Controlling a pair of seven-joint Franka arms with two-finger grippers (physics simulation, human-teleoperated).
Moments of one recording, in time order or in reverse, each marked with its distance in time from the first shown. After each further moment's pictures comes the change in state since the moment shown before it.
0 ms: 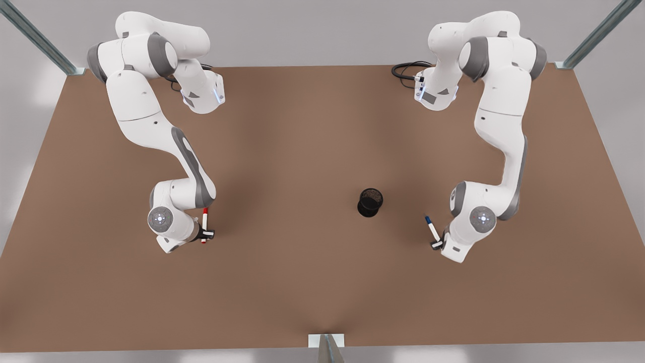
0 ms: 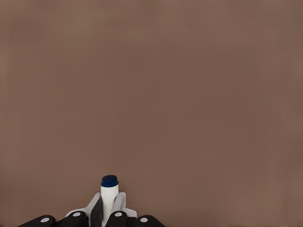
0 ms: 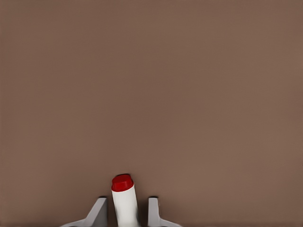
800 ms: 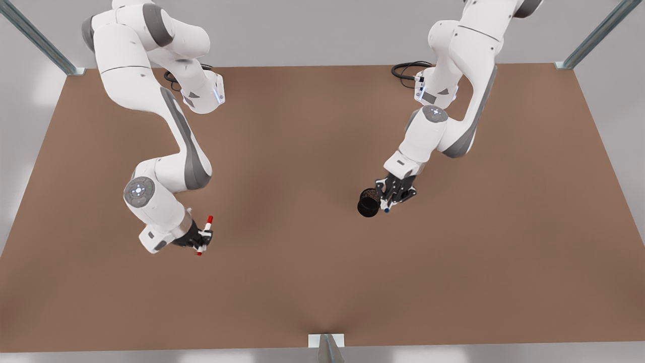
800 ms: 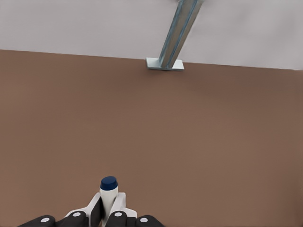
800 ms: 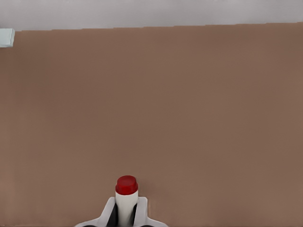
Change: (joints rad) left arm -0.168 -0.503 -0.173 -0.611 -0.017 0.656 0.026; right arm 0.009 -0.221 0.115 0.190 0.006 -0.114 -0.025
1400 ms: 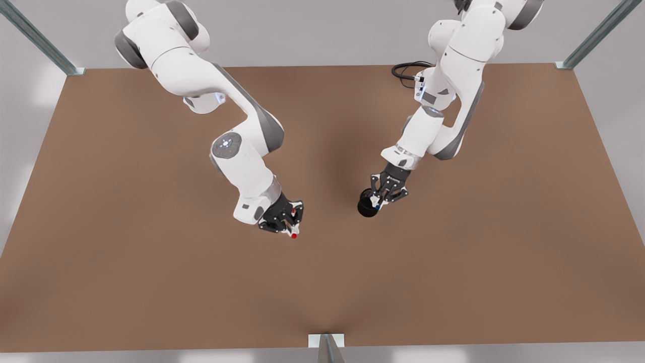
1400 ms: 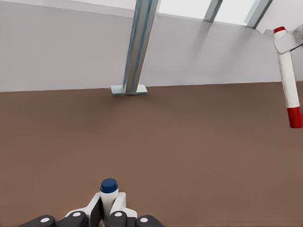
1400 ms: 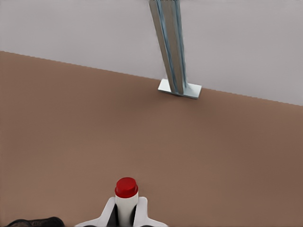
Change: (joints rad) left arm -0.020 0.103 0.003 -0.127 -0.004 0.448 0.176; right arm 0.252 0.088 0.124 0.197 -0.014 0.165 0.043
